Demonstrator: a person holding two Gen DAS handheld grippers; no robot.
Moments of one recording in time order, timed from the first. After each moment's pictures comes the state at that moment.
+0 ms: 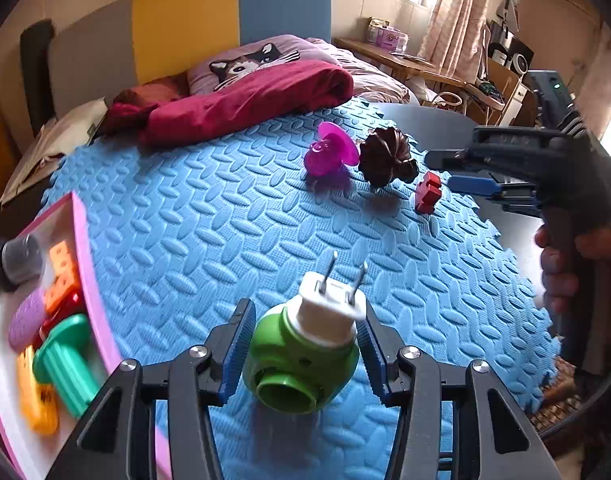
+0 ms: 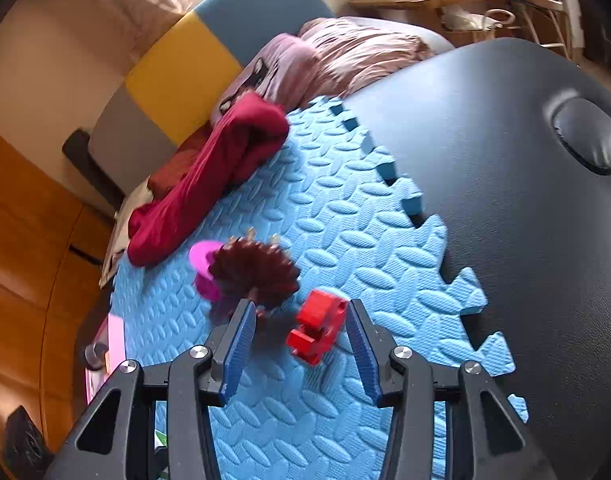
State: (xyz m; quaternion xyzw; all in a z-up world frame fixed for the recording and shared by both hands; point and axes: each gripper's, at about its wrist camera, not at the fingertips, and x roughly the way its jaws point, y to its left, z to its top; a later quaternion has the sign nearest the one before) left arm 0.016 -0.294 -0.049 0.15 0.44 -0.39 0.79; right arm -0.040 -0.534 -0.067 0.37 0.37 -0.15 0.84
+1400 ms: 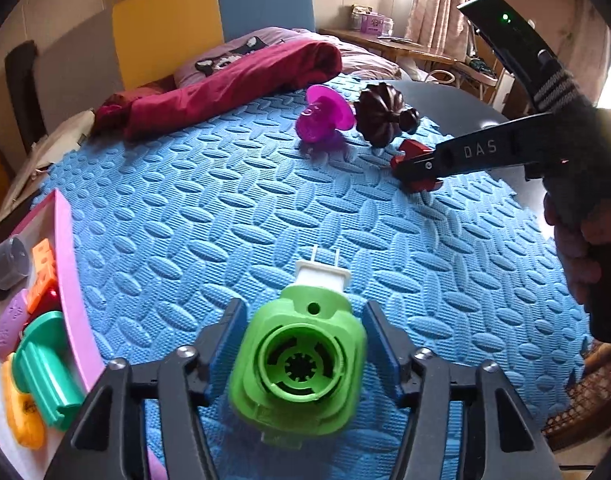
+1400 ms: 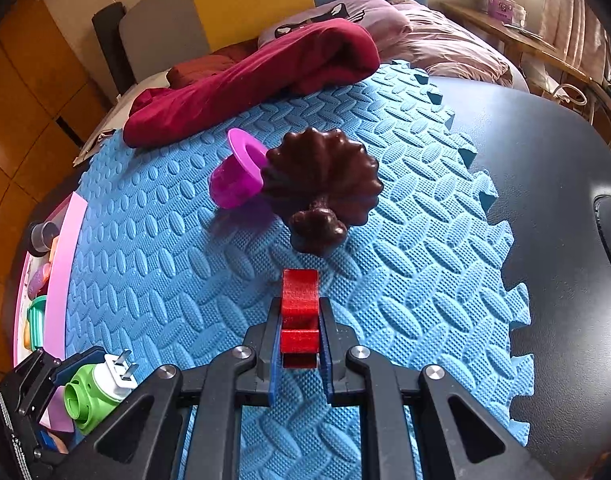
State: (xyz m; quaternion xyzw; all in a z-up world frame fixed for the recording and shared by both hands) left arm 0.009 -0.298 -0.087 0.20 0.41 -0.40 0.79; right arm 0.002 -0.480 -0.088 0.20 0.48 -0.12 0.85
